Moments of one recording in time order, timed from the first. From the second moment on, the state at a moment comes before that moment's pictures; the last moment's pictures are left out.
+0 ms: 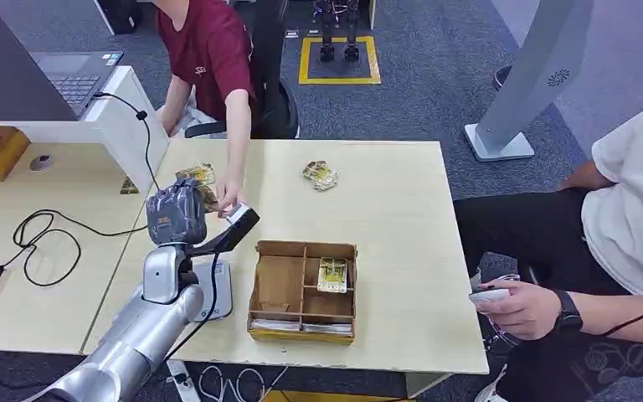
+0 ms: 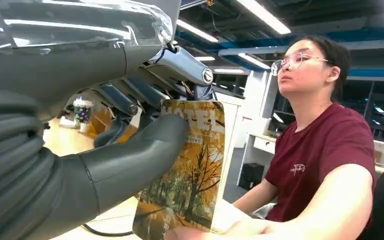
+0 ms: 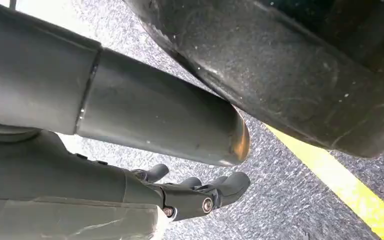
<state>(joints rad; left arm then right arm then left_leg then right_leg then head) -0.57 0.01 -0.31 -0.83 -1.22 0.67 0.23 -0.02 0.13 0.25 0.00 0.55 -0.39 0.01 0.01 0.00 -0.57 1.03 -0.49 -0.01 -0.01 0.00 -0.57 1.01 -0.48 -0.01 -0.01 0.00</state>
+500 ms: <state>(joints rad) -0.57 0.02 -0.29 -0.83 -1.23 0.67 0.23 -0.02 0.13 0.25 0.00 0.58 -0.39 0.01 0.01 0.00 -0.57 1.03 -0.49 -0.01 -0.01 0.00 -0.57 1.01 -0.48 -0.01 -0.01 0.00</state>
